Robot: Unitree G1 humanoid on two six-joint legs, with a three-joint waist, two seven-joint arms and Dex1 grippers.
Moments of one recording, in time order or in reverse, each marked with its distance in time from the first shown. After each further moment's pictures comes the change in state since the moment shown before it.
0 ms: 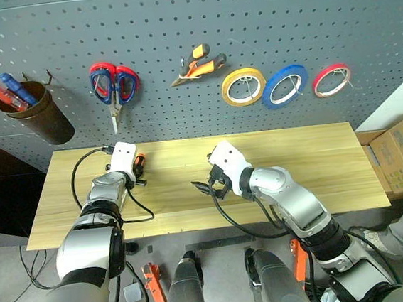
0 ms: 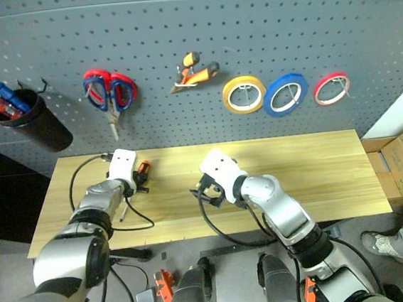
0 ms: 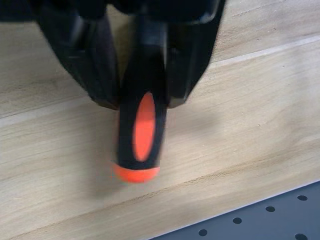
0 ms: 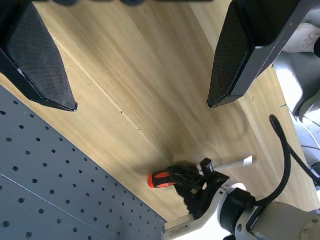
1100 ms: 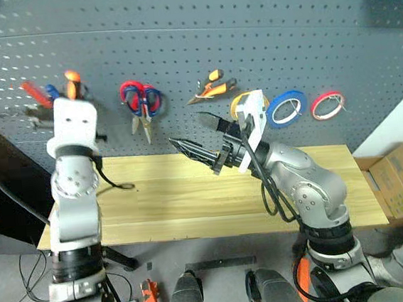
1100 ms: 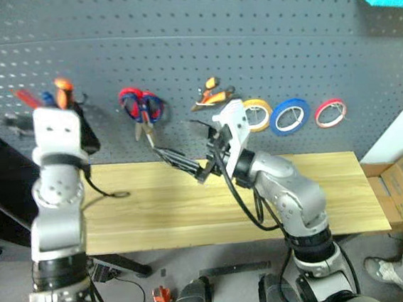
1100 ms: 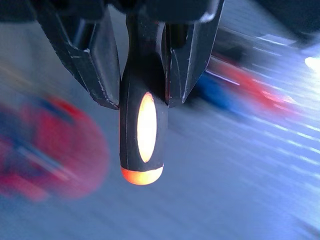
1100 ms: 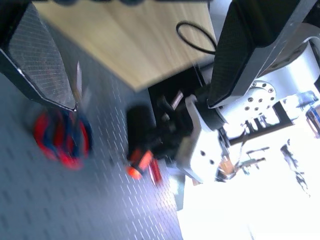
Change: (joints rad) left arm 0.387 0.035 0.152 -1.362 0.155 0.120 0.379; right arm -0.067 0.163 -0.305 -0.179 0.449 0.036 0.037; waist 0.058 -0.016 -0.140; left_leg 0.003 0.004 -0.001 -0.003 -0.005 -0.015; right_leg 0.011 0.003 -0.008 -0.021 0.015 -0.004
